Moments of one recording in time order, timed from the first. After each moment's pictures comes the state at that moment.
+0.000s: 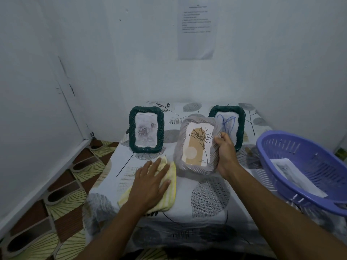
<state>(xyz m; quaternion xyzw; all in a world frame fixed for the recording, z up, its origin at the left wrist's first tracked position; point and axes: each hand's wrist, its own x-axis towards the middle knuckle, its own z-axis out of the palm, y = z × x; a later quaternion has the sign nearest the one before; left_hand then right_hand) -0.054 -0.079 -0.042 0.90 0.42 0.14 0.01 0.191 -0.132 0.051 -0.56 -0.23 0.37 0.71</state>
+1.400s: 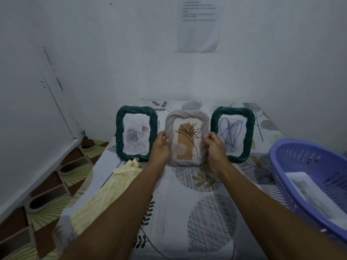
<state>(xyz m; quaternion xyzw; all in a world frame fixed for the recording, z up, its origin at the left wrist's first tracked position) 0.071 0.017 0.013 0.59 0.43 0.42 0.54 0.221 -0.046 0.016 -0.59 -0.30 0.38 0.65</state>
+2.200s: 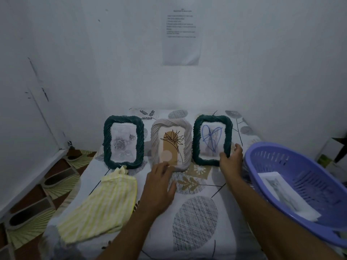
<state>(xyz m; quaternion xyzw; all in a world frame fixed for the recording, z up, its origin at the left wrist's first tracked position) 0.056 -0.055 -0.043 0.88 0.34 0.32 0.08 0.289 -0.108 0.008 -0.75 -0.22 0.12 0.61</state>
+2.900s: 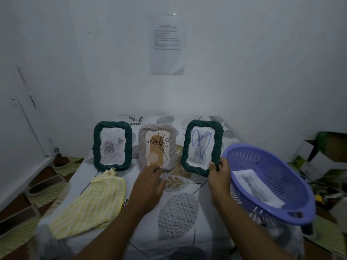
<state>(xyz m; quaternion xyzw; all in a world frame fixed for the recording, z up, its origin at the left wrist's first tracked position) 0.056 -0.069 -0.029 0.90 0.28 0.33 0.08 0.248 -0.170 0.011 -0.70 -0.21 0.14 0.67</state>
